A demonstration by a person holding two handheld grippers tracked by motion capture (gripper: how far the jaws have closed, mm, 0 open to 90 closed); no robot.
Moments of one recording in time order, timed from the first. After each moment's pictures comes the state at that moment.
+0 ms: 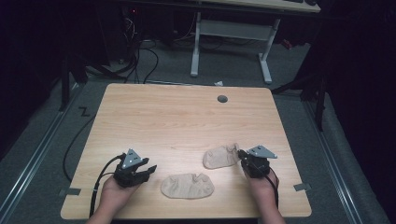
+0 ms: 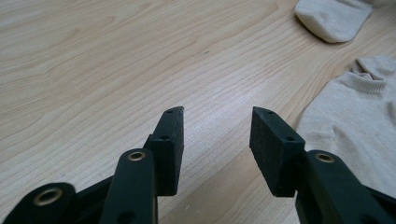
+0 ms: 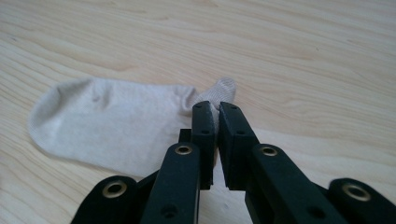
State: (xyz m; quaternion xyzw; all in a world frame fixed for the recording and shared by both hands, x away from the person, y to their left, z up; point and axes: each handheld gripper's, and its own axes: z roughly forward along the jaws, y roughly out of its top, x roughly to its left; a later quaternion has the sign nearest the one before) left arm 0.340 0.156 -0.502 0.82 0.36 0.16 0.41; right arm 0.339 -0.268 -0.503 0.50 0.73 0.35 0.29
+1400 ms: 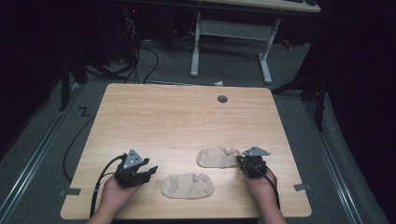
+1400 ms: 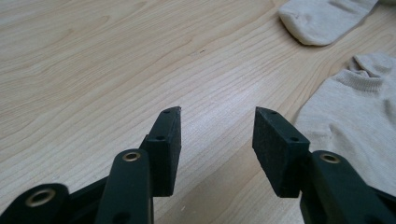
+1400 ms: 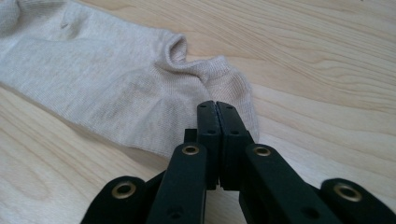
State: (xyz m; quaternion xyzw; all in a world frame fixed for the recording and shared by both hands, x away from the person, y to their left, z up) left arm 0.339 0.153 -0.502 0.83 0.35 0.15 0.40; right arm 0.351 -0.268 -0.525 0.49 0.78 0.30 0.24
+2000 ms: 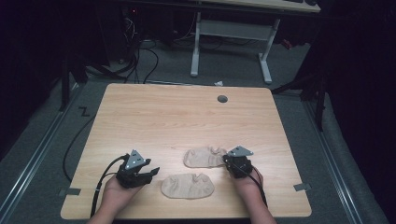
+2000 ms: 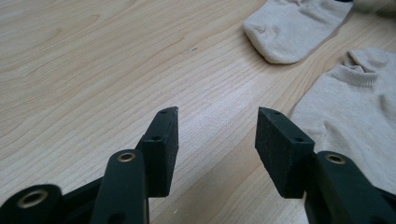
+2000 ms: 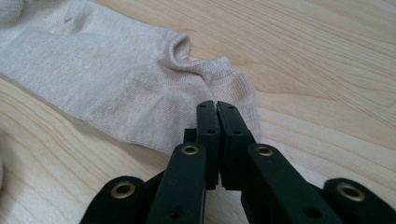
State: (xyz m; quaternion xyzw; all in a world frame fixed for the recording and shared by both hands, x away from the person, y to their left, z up) left arm 0.340 0.149 -0.504 0.84 0.35 0.15 0.40; right arm 0.356 -0.222 -0.527 0.46 0.80 0.30 0.25
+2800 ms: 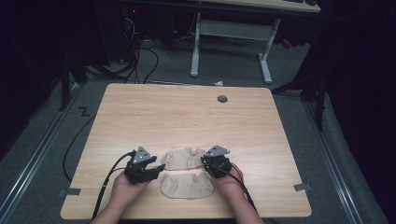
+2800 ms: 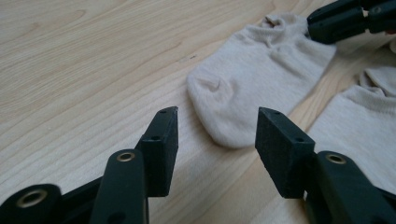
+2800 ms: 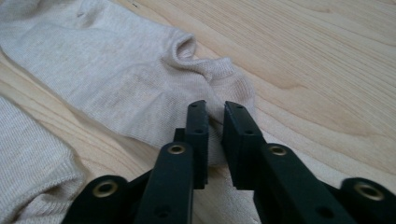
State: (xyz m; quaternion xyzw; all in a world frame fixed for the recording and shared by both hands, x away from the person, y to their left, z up) left arm 0.359 0.130 -0.518 0.82 0.37 0.13 0.42; right arm 0.363 -0.158 -0.527 0.41 0.83 0.32 0.22
